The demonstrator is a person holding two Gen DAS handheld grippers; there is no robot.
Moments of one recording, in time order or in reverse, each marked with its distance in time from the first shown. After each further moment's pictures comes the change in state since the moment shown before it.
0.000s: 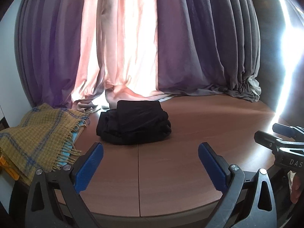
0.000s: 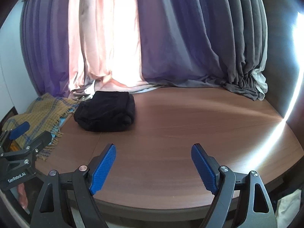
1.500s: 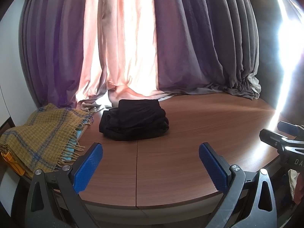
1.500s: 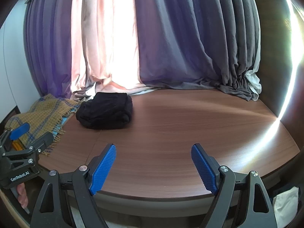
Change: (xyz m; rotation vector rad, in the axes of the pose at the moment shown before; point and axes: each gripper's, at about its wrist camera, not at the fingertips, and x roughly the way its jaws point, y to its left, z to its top) left arm -0.024 -0.023 -0.008 0.016 -0.004 0.037; right arm -0.037 -0.012 -0.015 0.007 -0.026 -0.007
